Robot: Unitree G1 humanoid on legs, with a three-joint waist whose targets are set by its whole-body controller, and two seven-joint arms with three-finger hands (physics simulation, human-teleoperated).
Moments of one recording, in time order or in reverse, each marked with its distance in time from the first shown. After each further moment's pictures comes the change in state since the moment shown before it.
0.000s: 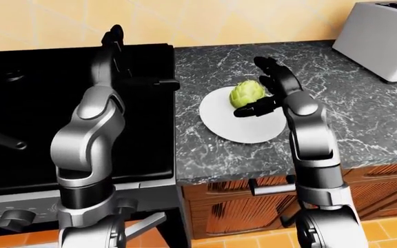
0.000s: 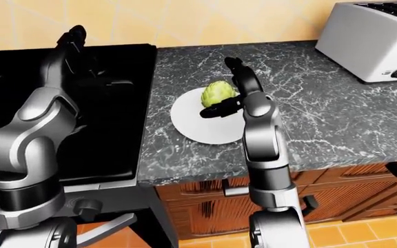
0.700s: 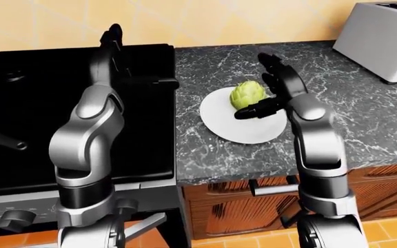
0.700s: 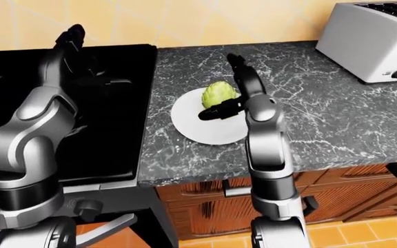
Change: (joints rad) left arm -0.004 0.005 0.003 0.002 -0.006 0.000 0.003; right arm 0.046 -0.005 0.009 -0.146 0.045 0.071 -0.004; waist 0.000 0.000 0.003
